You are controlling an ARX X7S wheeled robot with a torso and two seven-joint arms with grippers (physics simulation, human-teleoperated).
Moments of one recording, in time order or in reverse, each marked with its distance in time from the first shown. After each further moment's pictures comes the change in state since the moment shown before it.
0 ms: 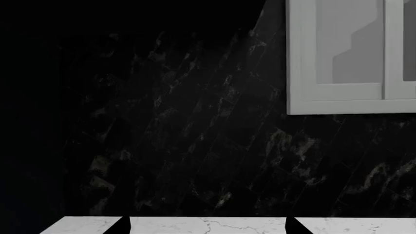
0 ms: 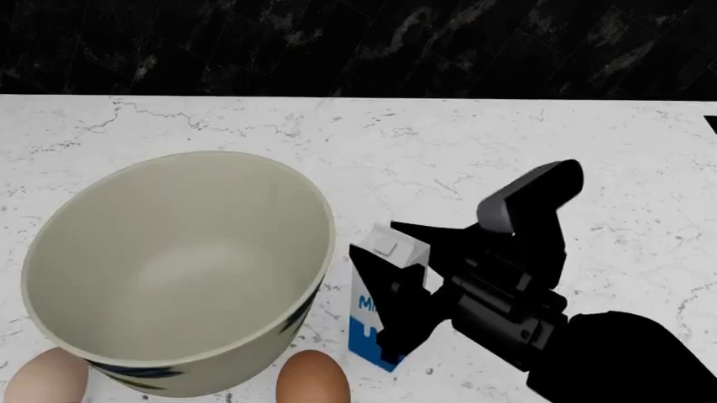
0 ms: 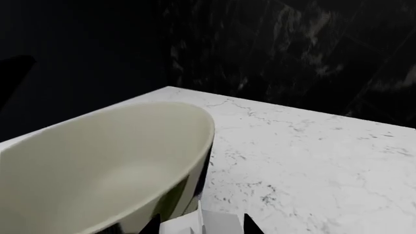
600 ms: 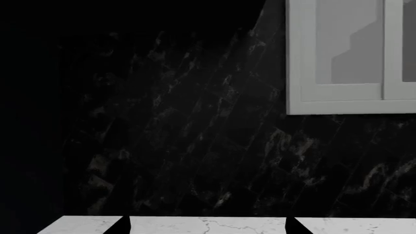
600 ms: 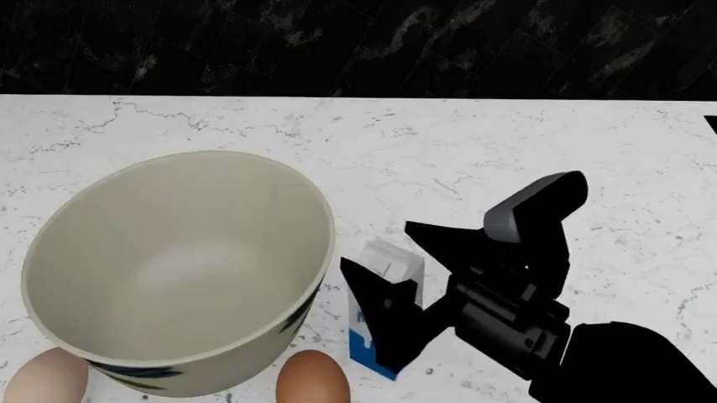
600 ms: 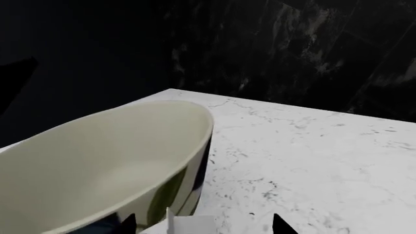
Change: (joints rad) left arm 0.002 0.001 0.002 -0.007 -0.003 0.010 0.002; right arm -0.022 0.001 0.005 0.027 0.012 -0.039 -0.019
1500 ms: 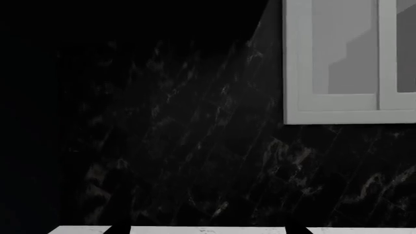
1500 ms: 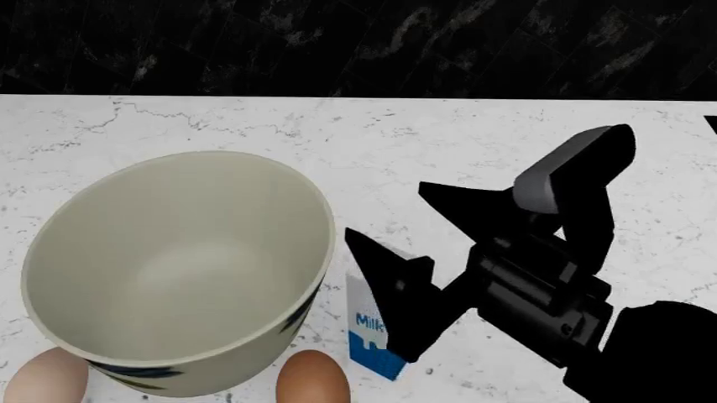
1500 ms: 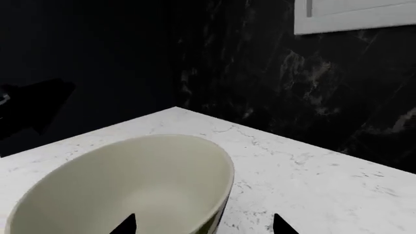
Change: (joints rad) left arm -0.021 -0.012 -0.001 0.018 -0.020 -0.013 -0.008; right arm 0.003 0.105 0.080 -0.295 0.139 0.173 0.115
